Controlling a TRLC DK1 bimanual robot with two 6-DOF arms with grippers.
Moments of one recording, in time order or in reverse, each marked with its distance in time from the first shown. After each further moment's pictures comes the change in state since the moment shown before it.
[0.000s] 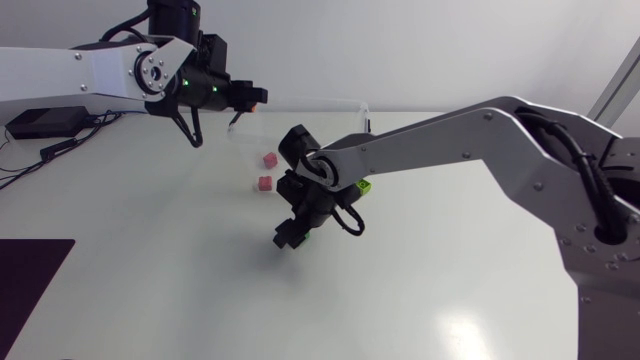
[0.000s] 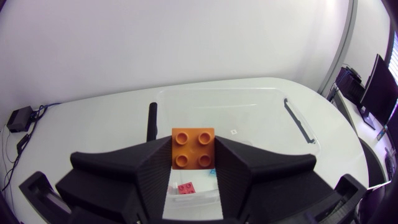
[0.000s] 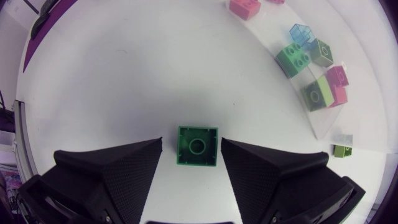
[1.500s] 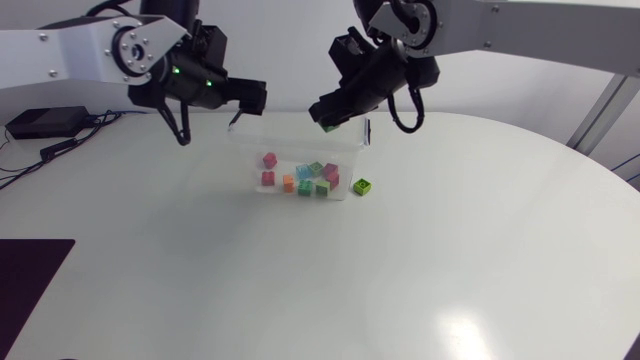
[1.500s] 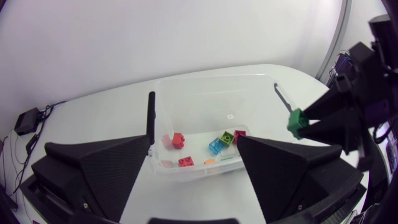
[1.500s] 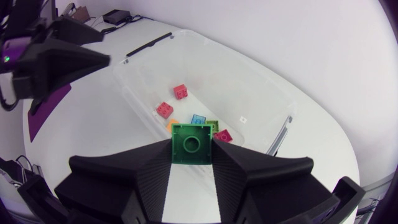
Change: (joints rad) left arm -0.037 -0.109 -0.013 -0.168 -0.043 0.033; right arm -0.222 -0.205 0.311 -0.145 -0.005 0.016
